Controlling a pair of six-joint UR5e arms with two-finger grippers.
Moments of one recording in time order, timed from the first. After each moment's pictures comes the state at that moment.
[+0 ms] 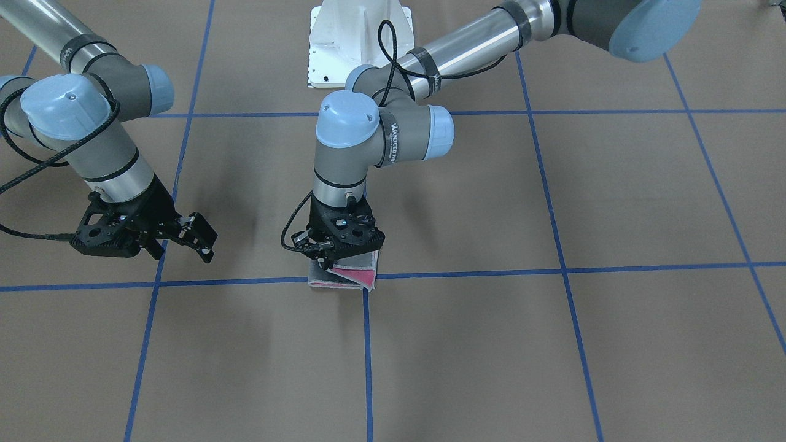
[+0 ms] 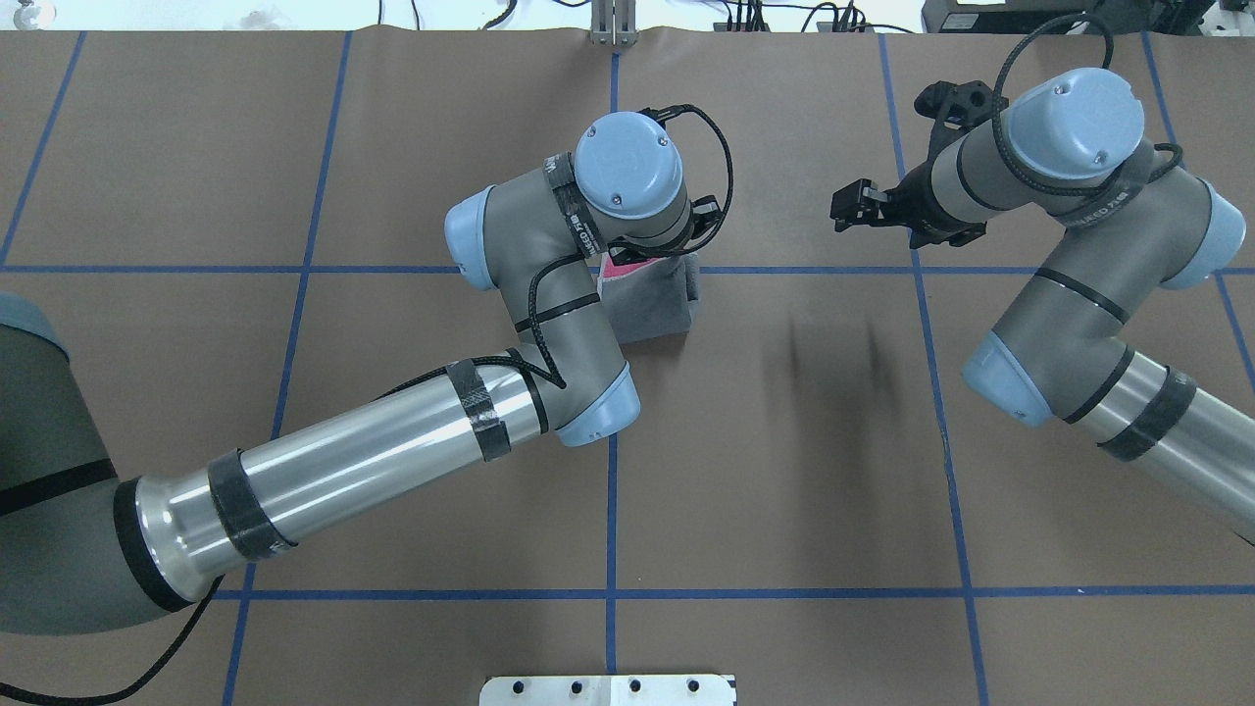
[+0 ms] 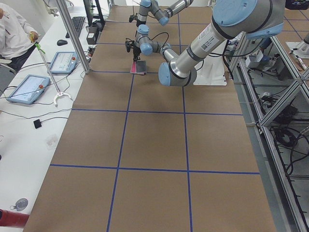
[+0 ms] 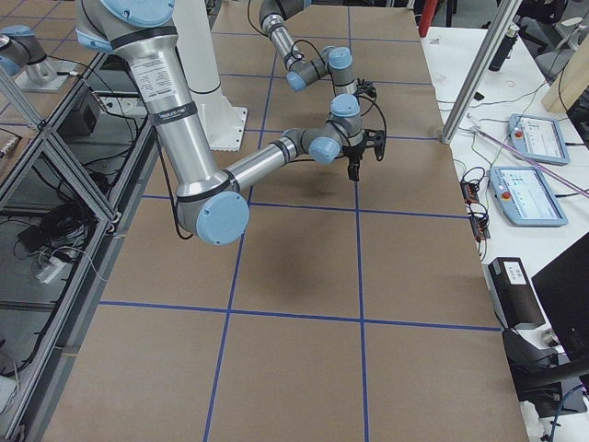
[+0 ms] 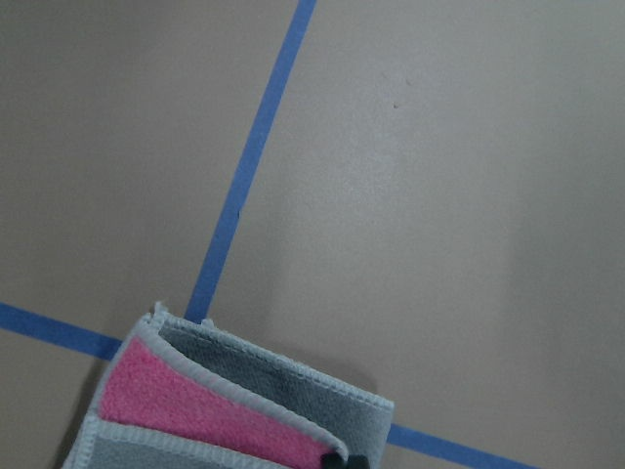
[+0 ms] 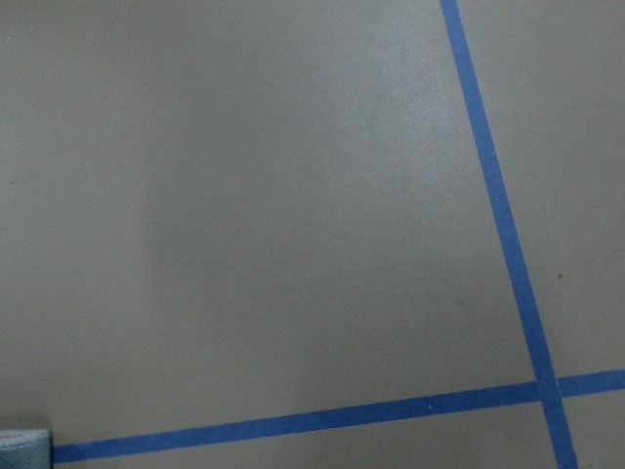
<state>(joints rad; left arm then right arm) -0.57 -2.67 -1.03 -2.03 -1.72 -1.59 0.85 -1.19 1.65 -1.17 1.95 1.20</state>
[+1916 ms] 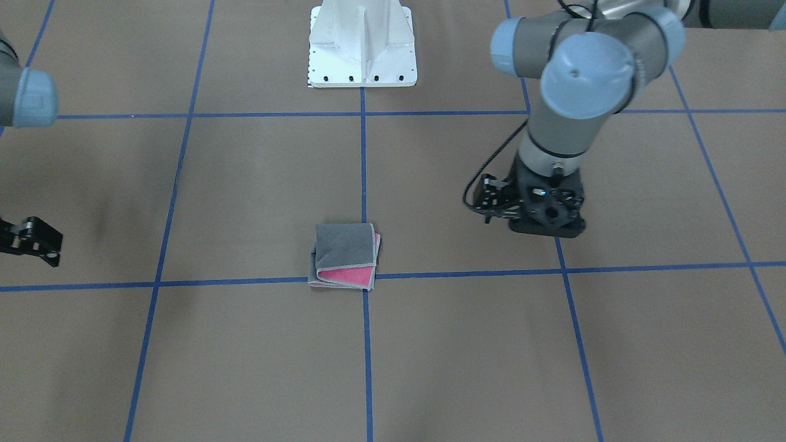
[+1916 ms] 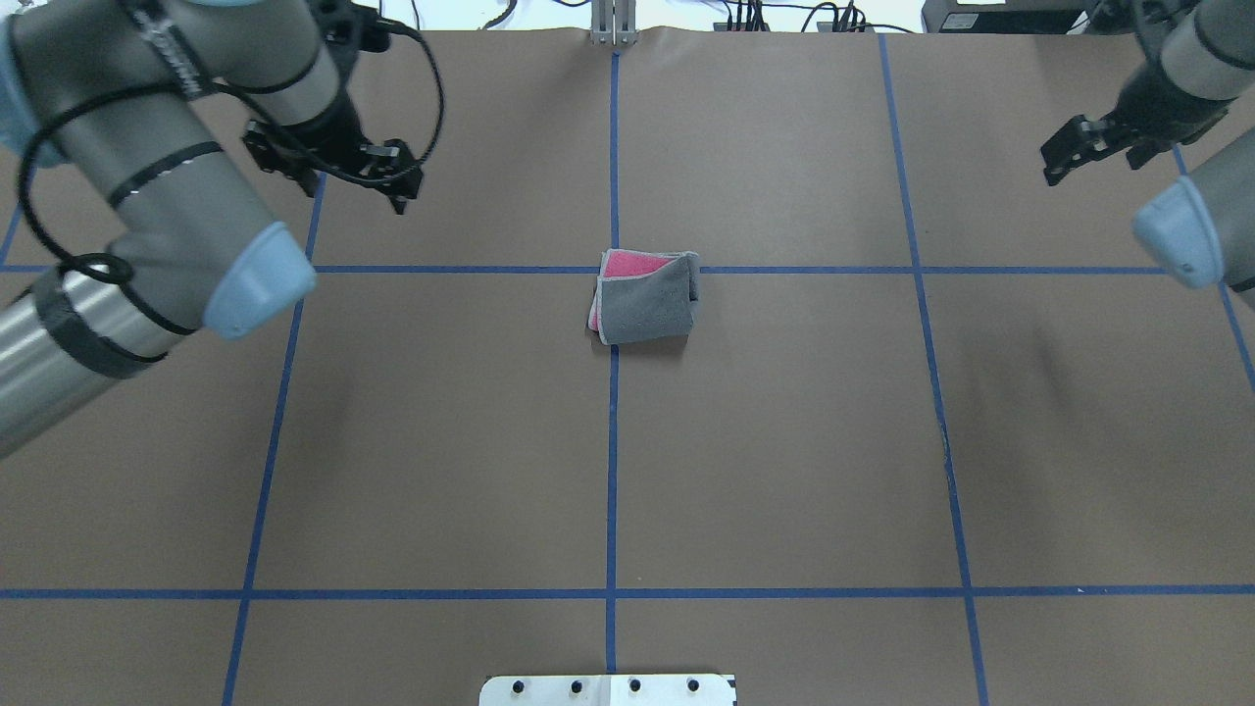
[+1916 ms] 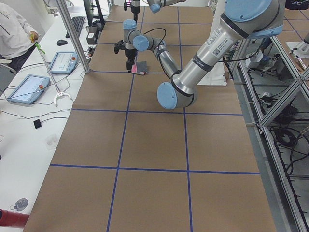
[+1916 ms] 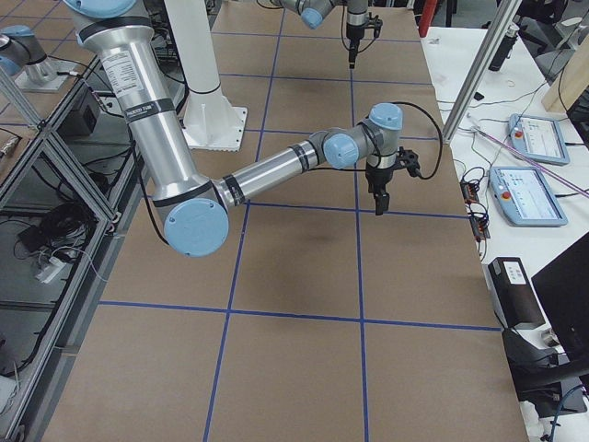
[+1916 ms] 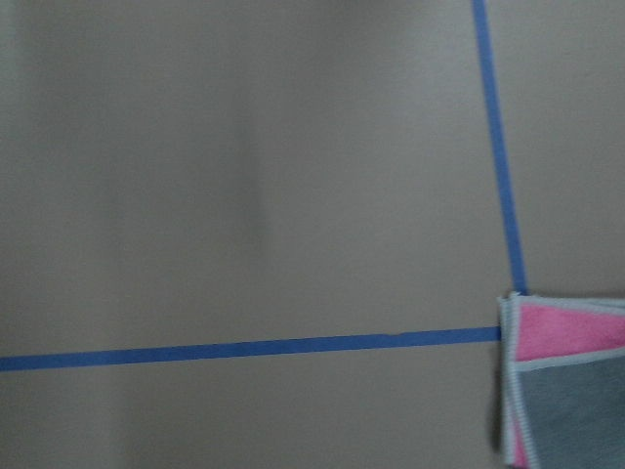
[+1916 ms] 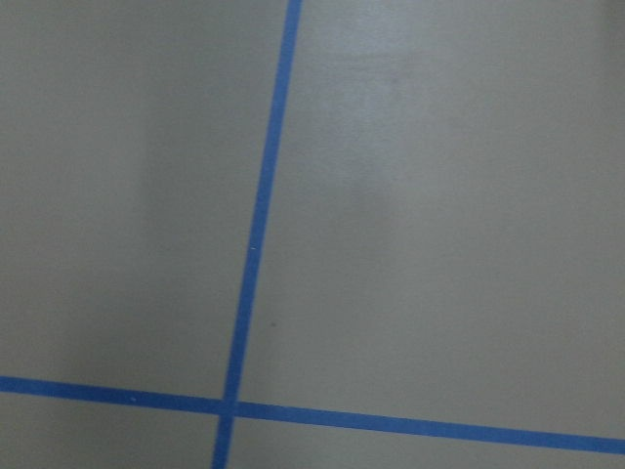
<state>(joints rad) -0.92 -2.19 -1.73 -1.37 -2.08 -0.63 1.20 -1.25 1.66 -1.60 2.16 0.34</state>
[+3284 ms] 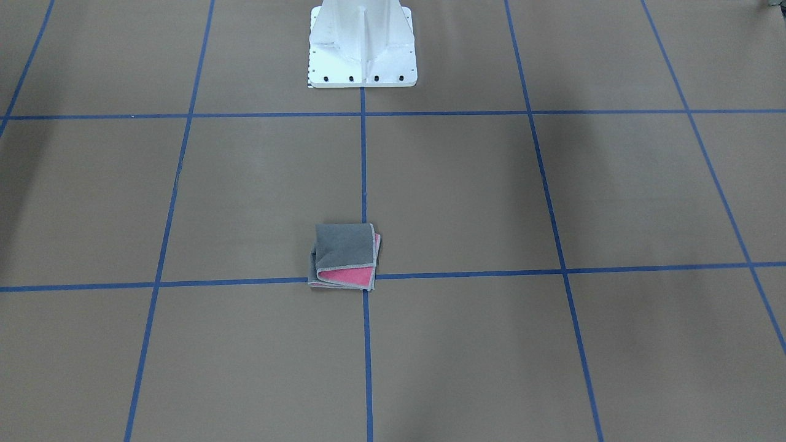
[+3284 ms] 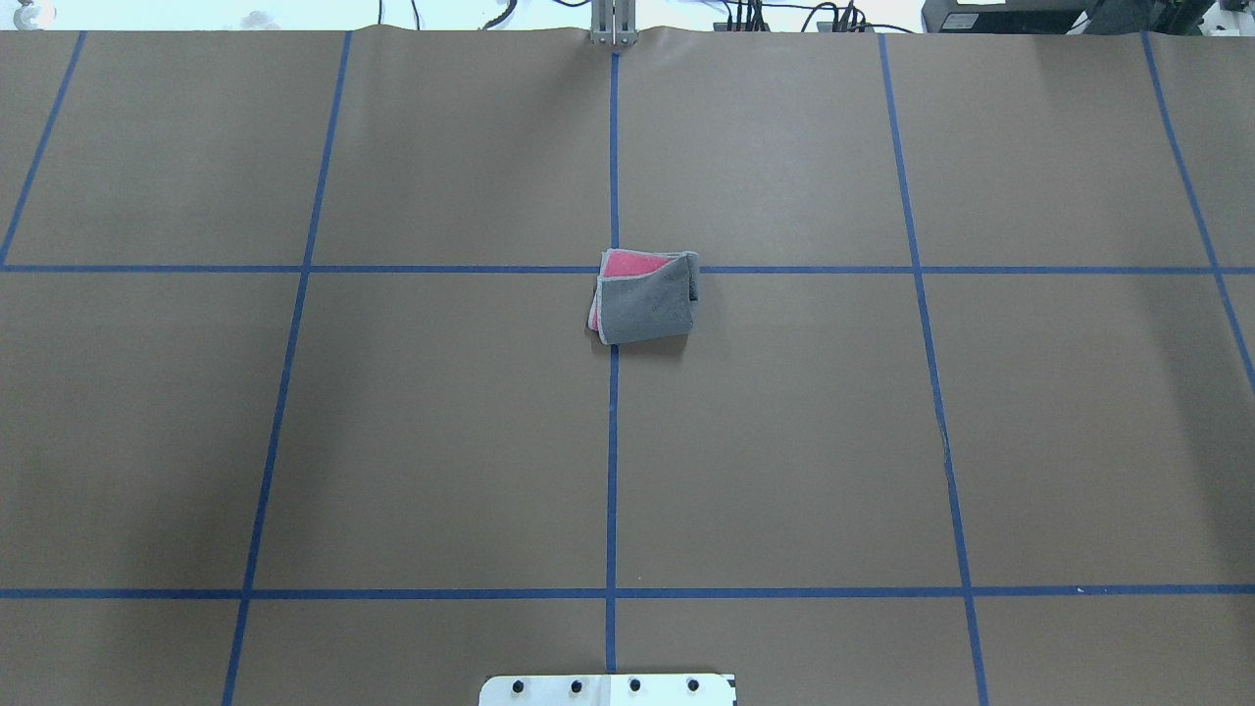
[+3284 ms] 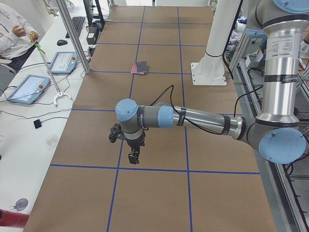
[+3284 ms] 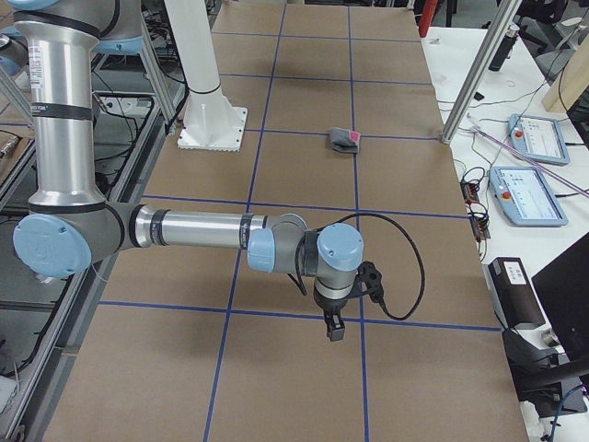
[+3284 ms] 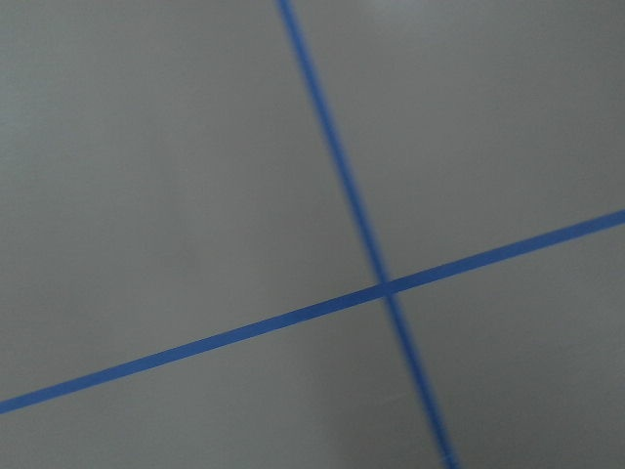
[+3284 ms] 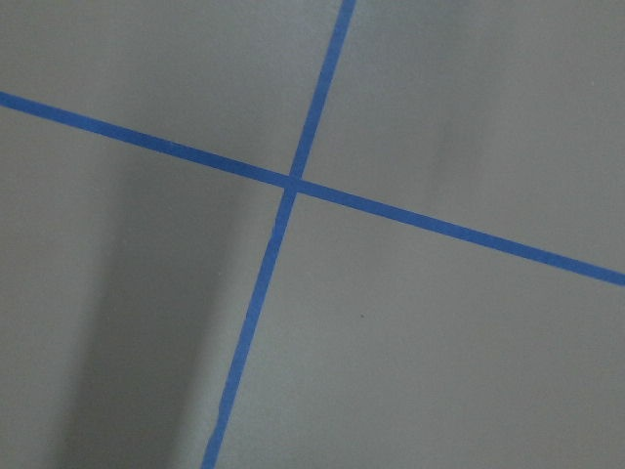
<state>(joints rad) -1.53 -1.52 -1.76 -1.38 -2.28 0.17 1.63 -1.60 1.61 -1.61 2.28 -0.29</state>
